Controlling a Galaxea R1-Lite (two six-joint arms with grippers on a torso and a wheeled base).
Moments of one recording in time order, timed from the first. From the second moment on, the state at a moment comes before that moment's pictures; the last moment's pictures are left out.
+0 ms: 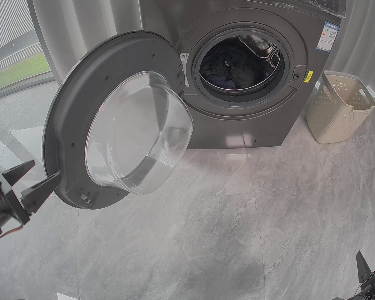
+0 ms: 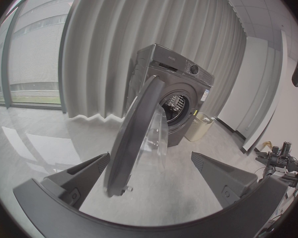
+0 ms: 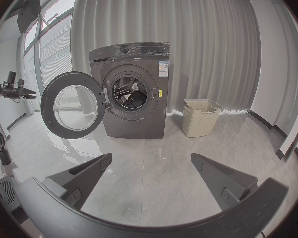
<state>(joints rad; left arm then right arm) -0.14 0.92 -0.40 -0.49 -0.28 -0.09 -0.01 0.01 -0.02 0.00 0.02 -0.02</state>
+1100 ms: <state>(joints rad) -0.54 1.20 -0.48 -0.73 -0.36 -0.21 -0.01 0.02 -0.02 0.00 0.02 -0.02</state>
